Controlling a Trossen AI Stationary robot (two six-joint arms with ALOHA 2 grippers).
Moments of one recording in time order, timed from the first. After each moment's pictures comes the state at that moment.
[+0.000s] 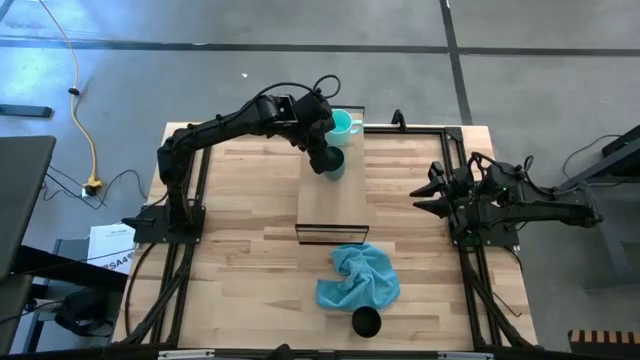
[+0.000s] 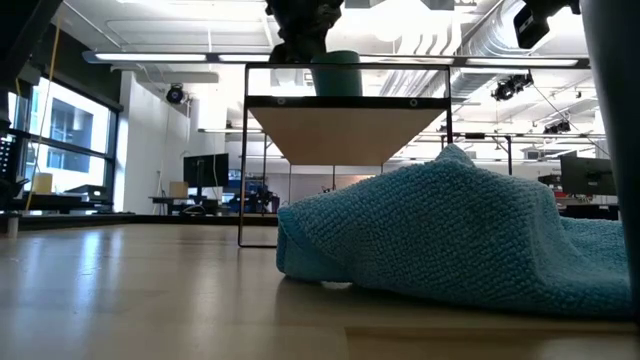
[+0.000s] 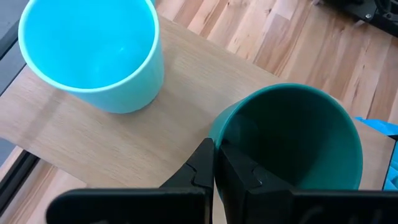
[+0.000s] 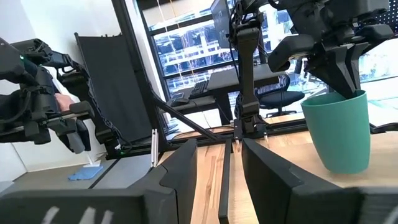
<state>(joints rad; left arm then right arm) 0.44 1.89 2.03 -1.12 0.00 -0.17 -0.05 0.33 0.44 -0.03 -0.21 0.23</state>
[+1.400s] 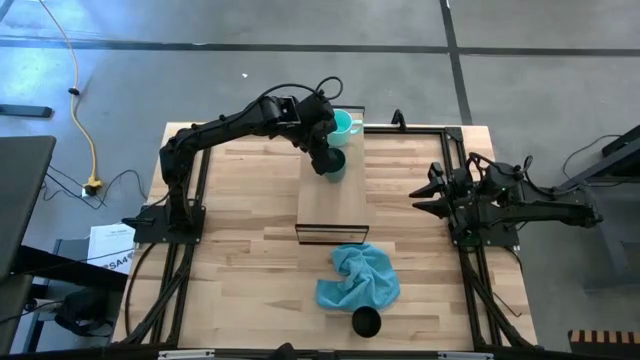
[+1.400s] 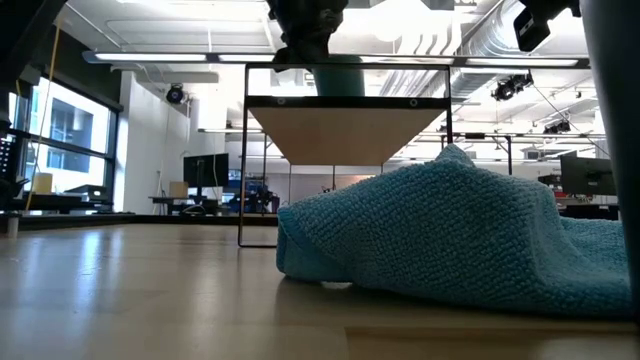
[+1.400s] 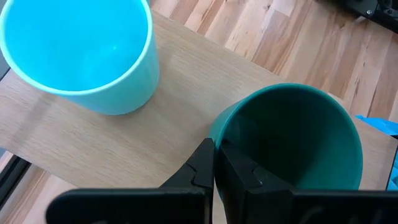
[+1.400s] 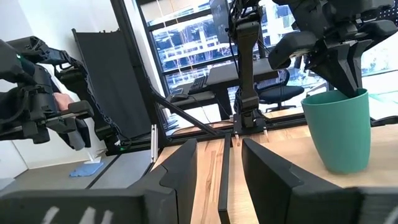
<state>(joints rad) 0.44 1.91 2.03 -1.12 0.01 -0.16 -0.05 0.33 0.44 -0.05 -0.21 0.24</state>
